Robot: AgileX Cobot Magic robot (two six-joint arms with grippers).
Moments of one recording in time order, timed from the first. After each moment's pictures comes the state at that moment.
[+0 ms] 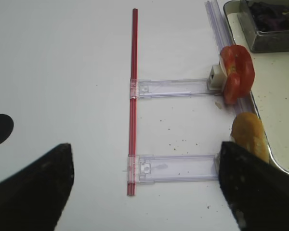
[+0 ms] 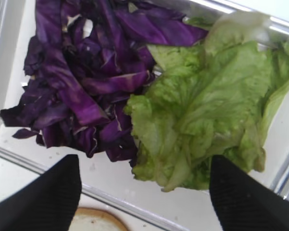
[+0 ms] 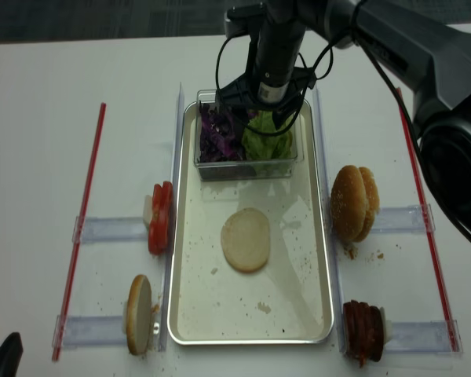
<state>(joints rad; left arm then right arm) 0.05 -0.02 -0.49 0.05 1.19 -0.05 0.47 2.22 -1.91 0.21 1.14 0.11</state>
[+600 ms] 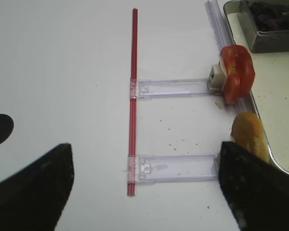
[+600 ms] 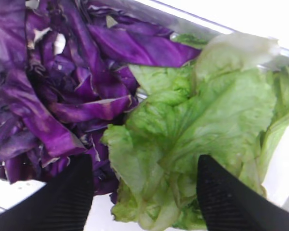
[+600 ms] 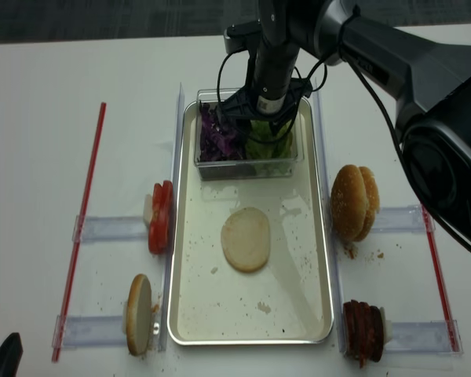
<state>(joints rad) 0.05 -0.02 -0.49 0.05 1.19 -0.05 0.47 2.28 -1.91 0.18 1.07 0.11</state>
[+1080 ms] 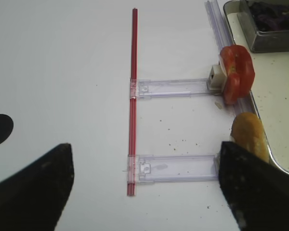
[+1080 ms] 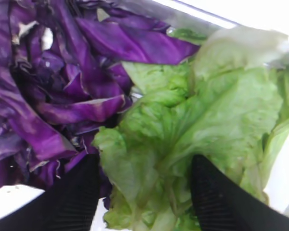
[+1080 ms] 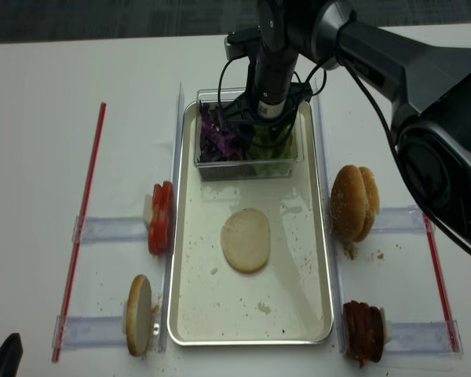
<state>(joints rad) 0.05 -0.02 -0.49 0.05 1.19 -0.05 0.47 2.30 -1.91 0.17 1.07 0.10</state>
